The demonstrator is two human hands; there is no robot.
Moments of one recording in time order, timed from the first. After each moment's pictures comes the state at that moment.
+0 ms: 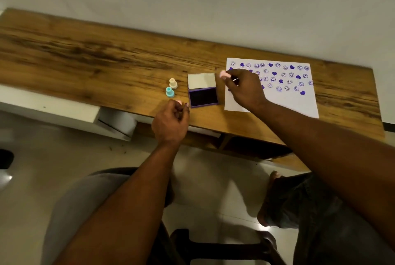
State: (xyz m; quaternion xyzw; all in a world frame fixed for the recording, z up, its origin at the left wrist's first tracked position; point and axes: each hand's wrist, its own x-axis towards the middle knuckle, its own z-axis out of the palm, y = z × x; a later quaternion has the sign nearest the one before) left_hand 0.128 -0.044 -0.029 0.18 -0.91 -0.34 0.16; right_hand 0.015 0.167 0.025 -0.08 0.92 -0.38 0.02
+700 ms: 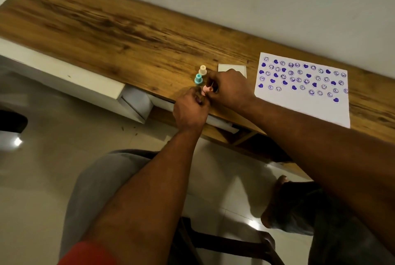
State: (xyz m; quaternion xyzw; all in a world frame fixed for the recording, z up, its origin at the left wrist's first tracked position) left_hand 0.118 -0.061 -0.035 0.28 -0.89 -0.36 0.10; right_hand 0.032 0.052 0.018 -0.29 0.94 -0.17 0.05
